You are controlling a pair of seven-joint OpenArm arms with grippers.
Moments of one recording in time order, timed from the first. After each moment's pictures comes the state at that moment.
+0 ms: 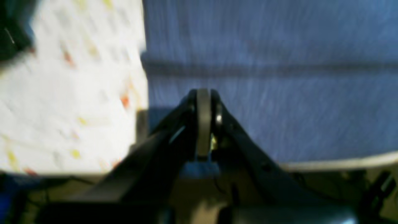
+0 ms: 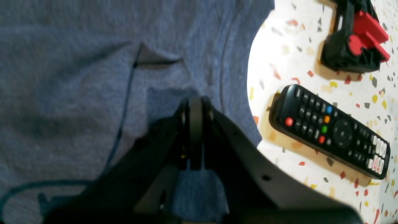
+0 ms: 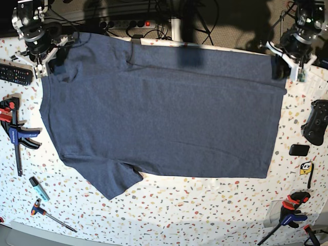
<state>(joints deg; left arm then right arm) 30.7 -19.3 -13.0 100.3 -18.0 -17.7 17.1 -37.0 25.3 17.3 101.1 3.6 9.7 -20.0</state>
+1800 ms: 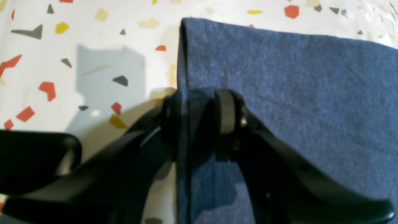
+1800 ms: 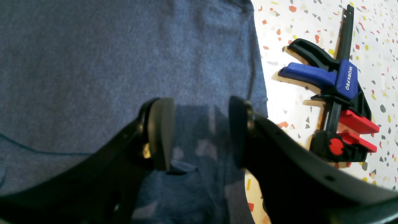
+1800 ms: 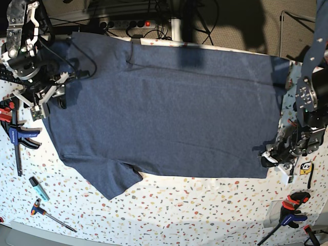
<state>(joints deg) -47.6 -18.3 -13.5 2.7 6.2 -31.4 4.1 -21.0 25.1 18.3 109.8 12.8 19.2 -36.5</state>
